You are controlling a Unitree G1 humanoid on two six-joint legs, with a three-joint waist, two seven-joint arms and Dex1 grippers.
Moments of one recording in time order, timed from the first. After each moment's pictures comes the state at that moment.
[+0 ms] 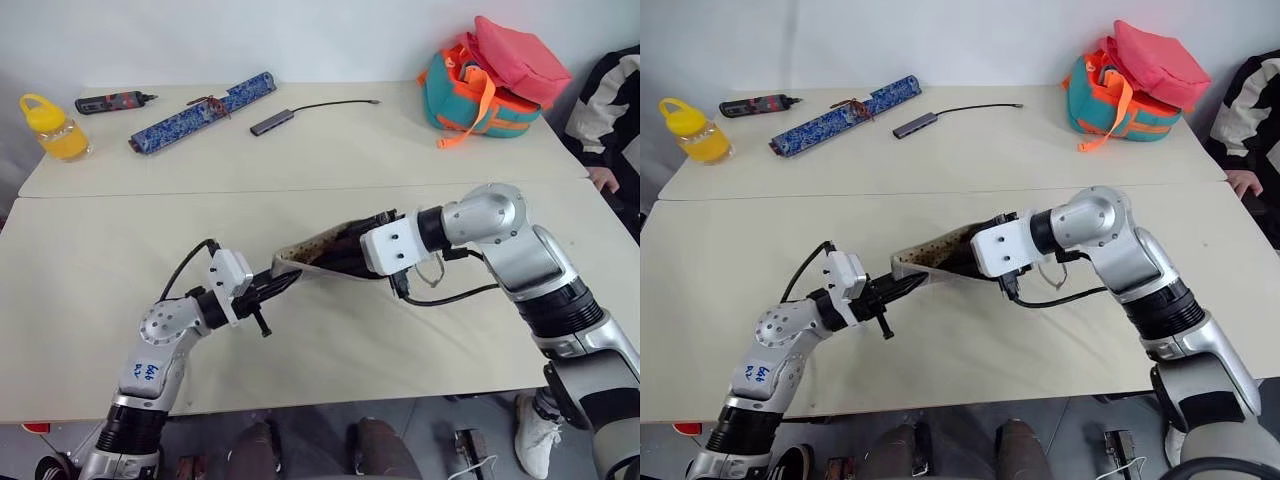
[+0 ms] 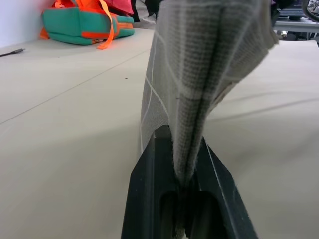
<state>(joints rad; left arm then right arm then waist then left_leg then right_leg) -0.20 0.44 -0.01 -0.15 -0.36 0.09 -0.78 -0.87 -0.66 0.38 0.01 -0.06 -0.06 1.29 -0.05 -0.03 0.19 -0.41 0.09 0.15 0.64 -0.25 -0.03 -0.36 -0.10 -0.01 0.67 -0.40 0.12</state>
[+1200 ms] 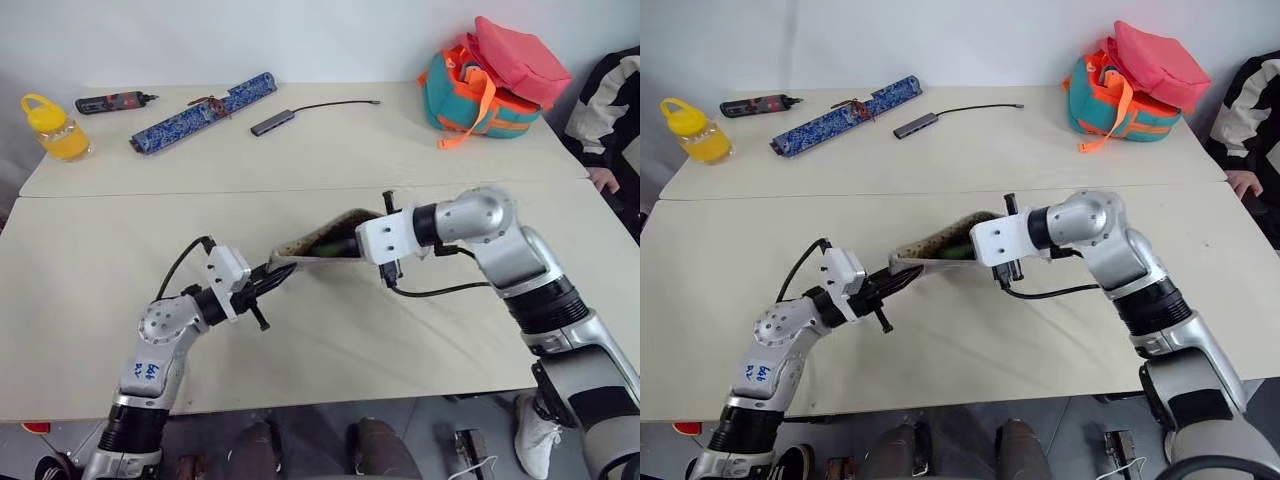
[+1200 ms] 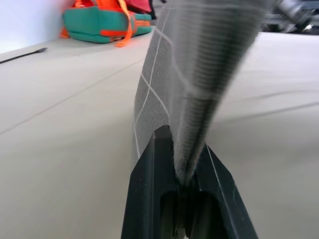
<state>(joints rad) -0.20 0.42 0.02 -0.14 -0.31 0.07 -0.74 -0.88 -0.62 0.35 0.08 -0.12 -0.08 1.22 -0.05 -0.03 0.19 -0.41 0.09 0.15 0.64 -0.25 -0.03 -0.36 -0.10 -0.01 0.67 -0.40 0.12</state>
